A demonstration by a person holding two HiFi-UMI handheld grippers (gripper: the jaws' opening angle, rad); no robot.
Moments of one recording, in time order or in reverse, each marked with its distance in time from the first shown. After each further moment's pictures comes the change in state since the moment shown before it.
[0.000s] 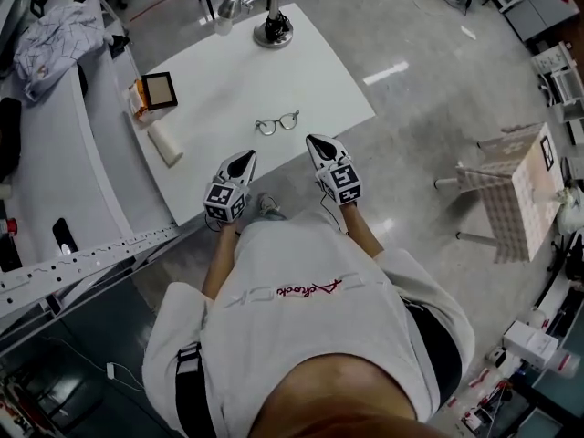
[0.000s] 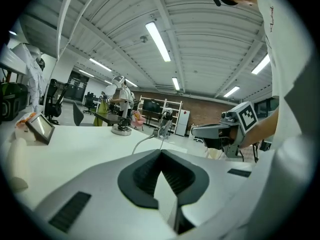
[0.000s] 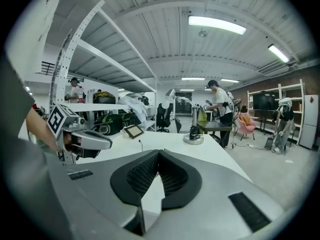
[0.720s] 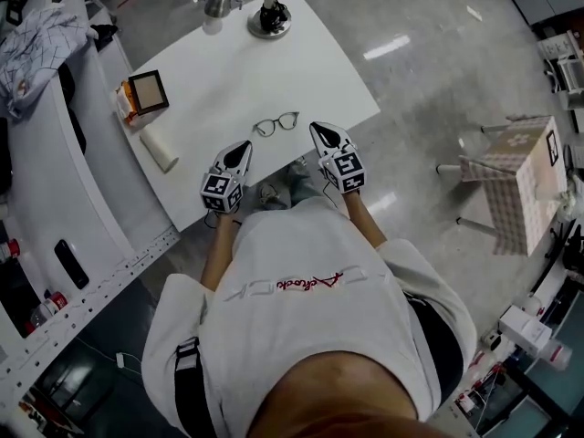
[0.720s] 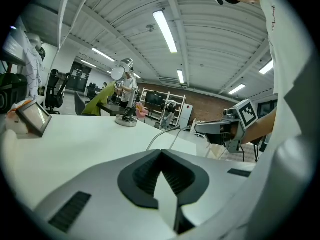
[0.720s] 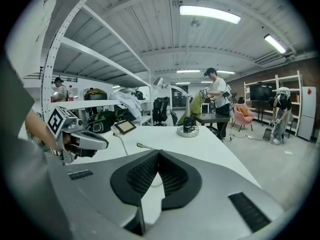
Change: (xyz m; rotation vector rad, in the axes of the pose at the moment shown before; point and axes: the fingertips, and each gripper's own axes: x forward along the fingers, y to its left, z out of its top) left arm 0.040 0.040 -0.017 -0.054 0.102 0.012; right arm 0.037 -0.048 -0.021 0.061 0.072 -0.019
